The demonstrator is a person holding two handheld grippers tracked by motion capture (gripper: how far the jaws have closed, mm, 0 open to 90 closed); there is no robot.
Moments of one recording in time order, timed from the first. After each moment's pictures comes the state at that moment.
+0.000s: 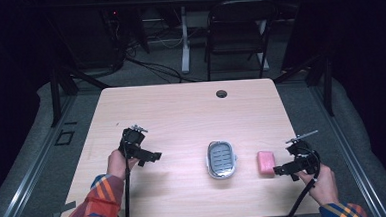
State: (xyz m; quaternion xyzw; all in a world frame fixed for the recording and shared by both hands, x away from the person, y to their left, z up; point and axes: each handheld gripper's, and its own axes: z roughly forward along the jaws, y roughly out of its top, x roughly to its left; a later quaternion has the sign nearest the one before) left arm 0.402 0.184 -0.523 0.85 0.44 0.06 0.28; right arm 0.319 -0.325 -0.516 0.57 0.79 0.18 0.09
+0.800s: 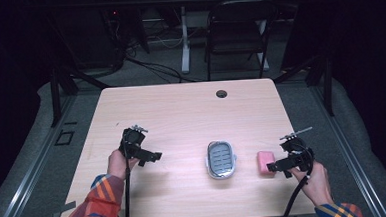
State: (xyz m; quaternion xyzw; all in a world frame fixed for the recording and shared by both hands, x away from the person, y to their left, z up) left arm 0.403 0.184 -0.523 0.85 0.44 0.05 0.27; right arm 0.326 -0.306 -0.507 0.58 0.79 0.19 0.08
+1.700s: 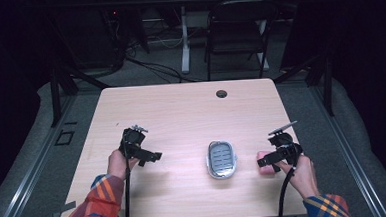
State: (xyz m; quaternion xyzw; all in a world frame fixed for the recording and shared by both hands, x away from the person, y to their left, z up) left arm 0.403 0.183 -0.524 0.85 0.44 0.05 0.27; right arm 0.353 -0.282 -0.517 0.60 0.78 0.16 0.06
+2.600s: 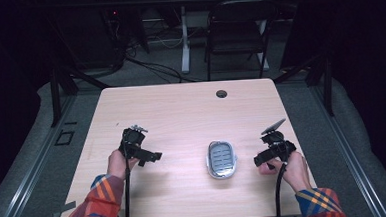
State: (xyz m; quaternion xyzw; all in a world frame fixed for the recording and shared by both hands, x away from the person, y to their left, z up) left arm 0.403 0.184 -0.524 0.85 0.44 0.05 0.28; right arm 0.374 -0.271 -0.532 0.60 0.79 0.10 0.06
